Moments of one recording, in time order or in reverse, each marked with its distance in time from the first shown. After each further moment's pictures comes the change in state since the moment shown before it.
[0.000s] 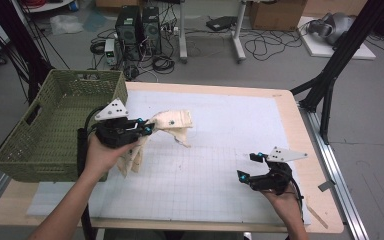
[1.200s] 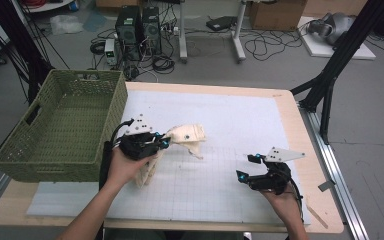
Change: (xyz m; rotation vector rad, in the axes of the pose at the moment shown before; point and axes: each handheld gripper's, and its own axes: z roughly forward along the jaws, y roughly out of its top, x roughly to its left) left arm -0.026 -0.032 0.050 0.062 0.011 -0.001; right arm 0.001 0.000 0.003 0.029 0.004 -0.012
